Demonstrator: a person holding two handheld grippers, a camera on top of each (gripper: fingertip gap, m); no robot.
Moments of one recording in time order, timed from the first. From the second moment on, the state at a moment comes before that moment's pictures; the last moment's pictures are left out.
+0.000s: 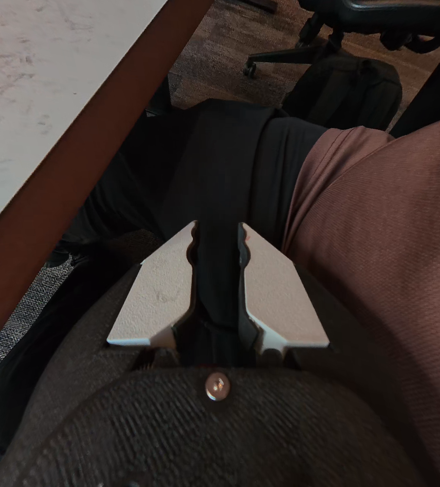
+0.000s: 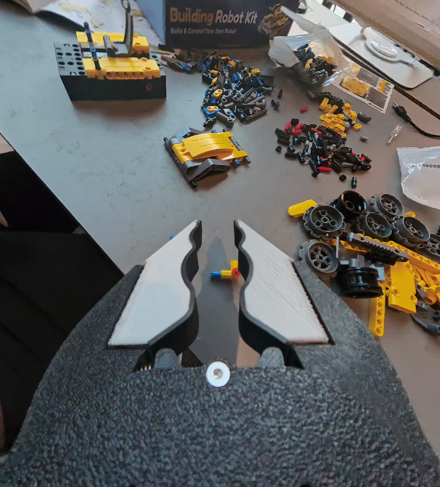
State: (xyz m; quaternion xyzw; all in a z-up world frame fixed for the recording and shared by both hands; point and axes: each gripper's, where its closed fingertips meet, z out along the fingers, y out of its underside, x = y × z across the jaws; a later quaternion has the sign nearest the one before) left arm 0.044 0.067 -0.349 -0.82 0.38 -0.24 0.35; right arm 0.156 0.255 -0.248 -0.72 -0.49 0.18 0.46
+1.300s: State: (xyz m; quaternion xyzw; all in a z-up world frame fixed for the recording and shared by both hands) left arm 0.049 0.064 -0.353 -0.82 0.38 -0.26 0.34; right arm 0.147 0.236 -0.281 -0.75 -0.52 0.21 0.35
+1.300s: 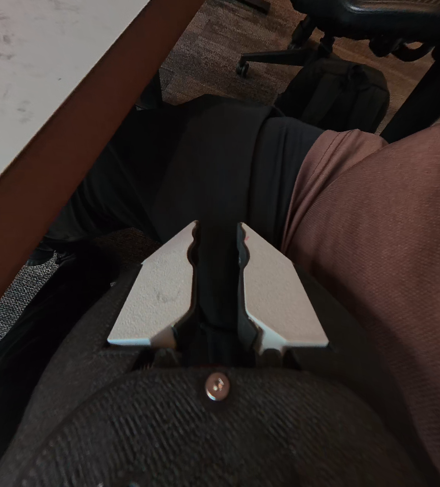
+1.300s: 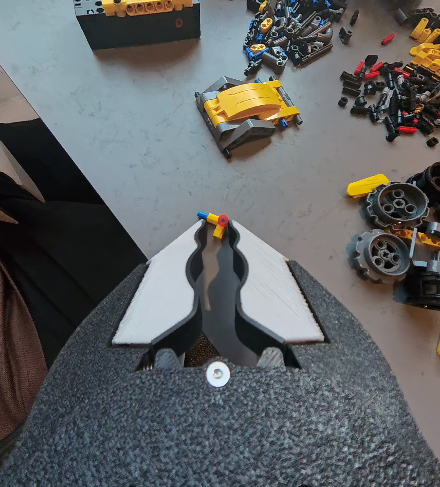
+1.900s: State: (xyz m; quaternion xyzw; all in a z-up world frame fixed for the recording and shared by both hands) left arm 0.050 0.063 -0.367 -0.83 0.38 -0.25 0.32; right arm 0.158 0.223 -0.279 -0.75 -0.53 0.23 0.33
